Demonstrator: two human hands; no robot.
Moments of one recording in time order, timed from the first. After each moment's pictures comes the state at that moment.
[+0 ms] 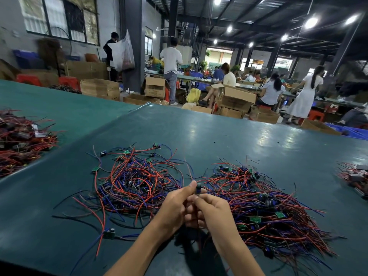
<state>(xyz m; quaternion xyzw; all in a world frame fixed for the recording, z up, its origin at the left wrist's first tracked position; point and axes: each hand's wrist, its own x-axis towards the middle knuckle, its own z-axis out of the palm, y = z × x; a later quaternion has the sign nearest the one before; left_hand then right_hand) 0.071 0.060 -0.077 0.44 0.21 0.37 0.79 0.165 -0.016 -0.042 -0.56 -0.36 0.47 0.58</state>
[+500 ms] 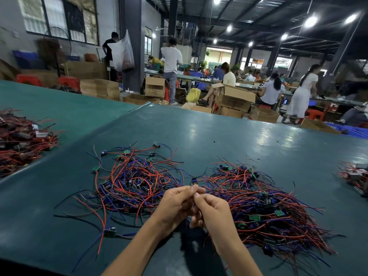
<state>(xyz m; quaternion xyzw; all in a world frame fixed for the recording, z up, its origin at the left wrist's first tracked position) 0.064 0.065 -0.081 0.49 0.19 0.37 0.77 0.165 -0.019 -0.048 -0.56 -0.40 0.41 0.60</state>
